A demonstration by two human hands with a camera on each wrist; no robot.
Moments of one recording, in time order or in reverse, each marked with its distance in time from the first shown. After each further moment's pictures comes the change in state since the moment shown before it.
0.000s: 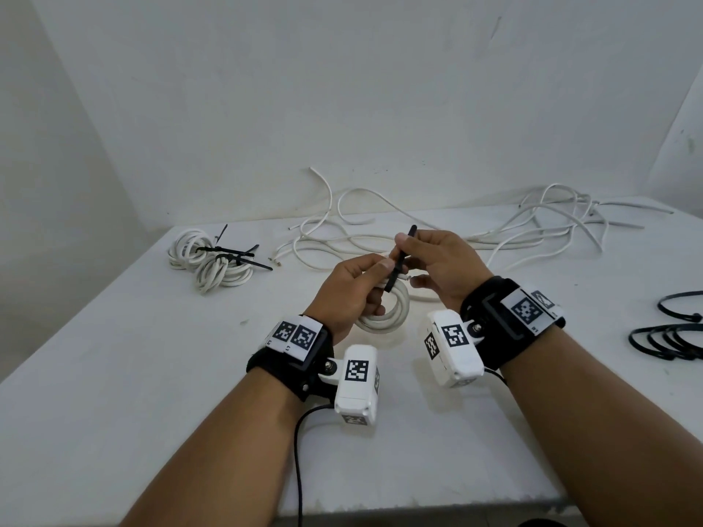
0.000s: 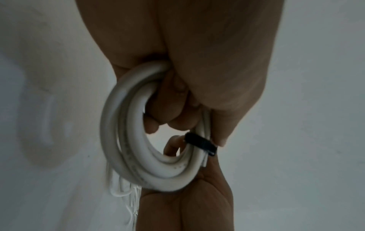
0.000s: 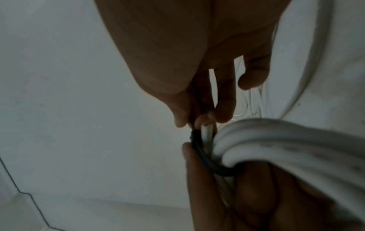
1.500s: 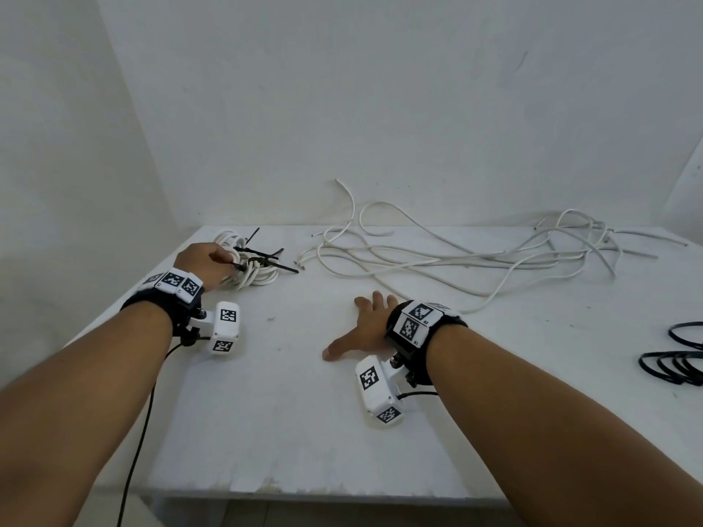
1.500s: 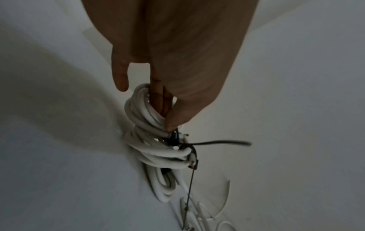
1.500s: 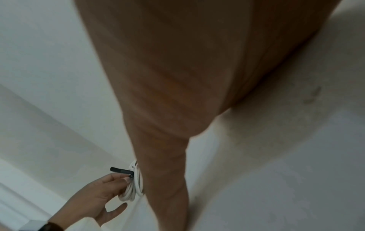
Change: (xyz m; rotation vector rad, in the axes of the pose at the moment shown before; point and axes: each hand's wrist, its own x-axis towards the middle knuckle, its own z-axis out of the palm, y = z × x) left_hand -0.004 0.015 -0.256 1.018 0.651 -0.209; right_hand 0.002 0.031 0.101 -1.227 -0.365 0.342
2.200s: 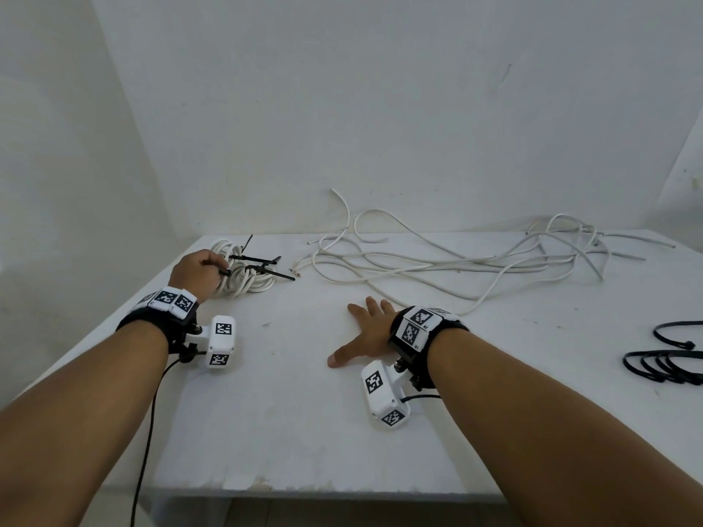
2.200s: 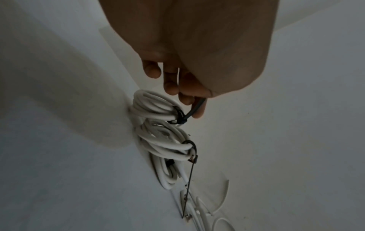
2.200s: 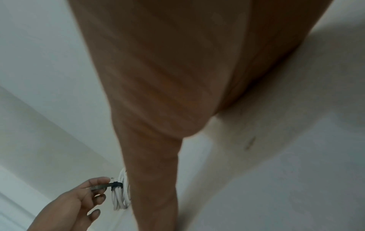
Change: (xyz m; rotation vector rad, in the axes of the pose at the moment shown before) left_hand -0.026 0.013 -0.003 -0.200 0.110 -0.032; right_hand -0.001 0.019 -0.001 -0.010 -0.053 -0.078
